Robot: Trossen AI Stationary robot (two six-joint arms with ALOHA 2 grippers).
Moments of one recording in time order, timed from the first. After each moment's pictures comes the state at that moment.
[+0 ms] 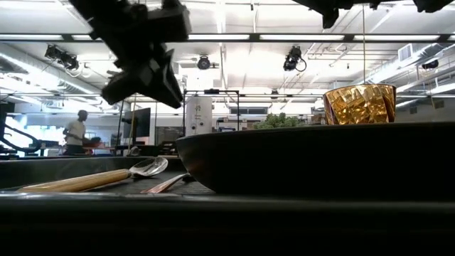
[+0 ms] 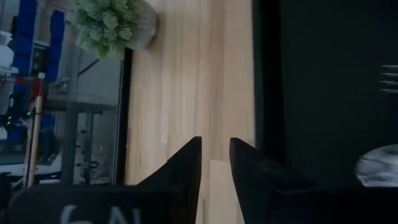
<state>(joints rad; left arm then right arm) -0.39 1.68 1.07 -0.58 -0.91 -0.05 0.17 0.96 0.58 0.43 0.30 -0.05</state>
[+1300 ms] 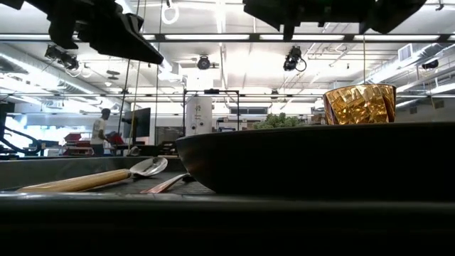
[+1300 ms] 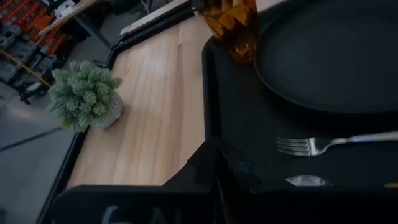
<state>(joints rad) -0.38 1.11 0.60 -0.01 -0.58 0.19 0.02 1.35 0.68 0.83 0.17 -0.08</state>
